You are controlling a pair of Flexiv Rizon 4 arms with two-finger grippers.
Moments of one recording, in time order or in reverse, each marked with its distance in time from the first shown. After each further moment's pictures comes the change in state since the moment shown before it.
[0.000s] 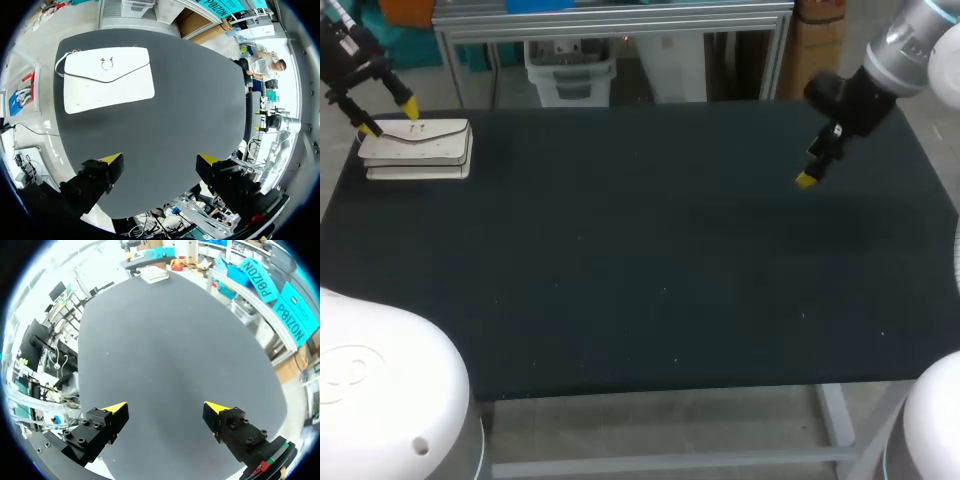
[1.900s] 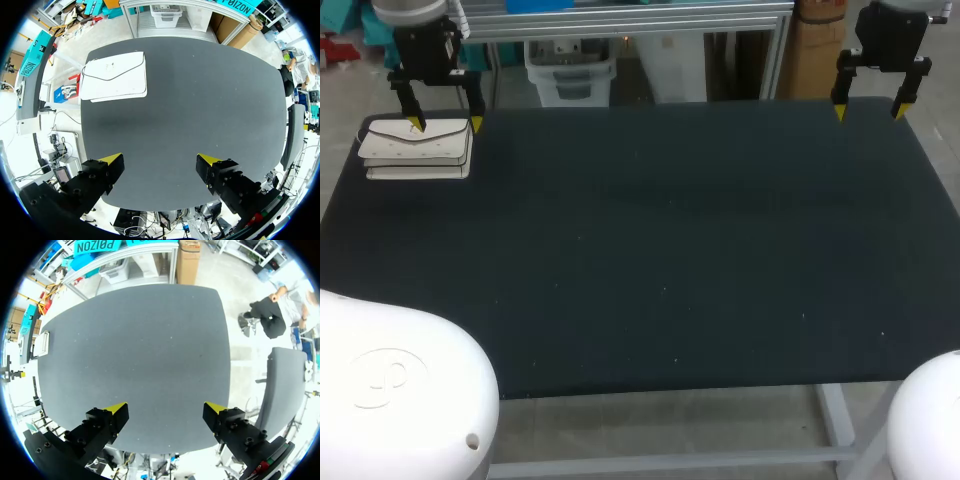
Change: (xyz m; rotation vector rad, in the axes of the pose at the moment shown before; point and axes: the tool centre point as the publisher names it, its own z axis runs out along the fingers) left arm 0.104 0.022 0.035 0.110 -0.488 -0.117; right arm -0.054 -0.029 -0.098 0.299 -0.306 1.137
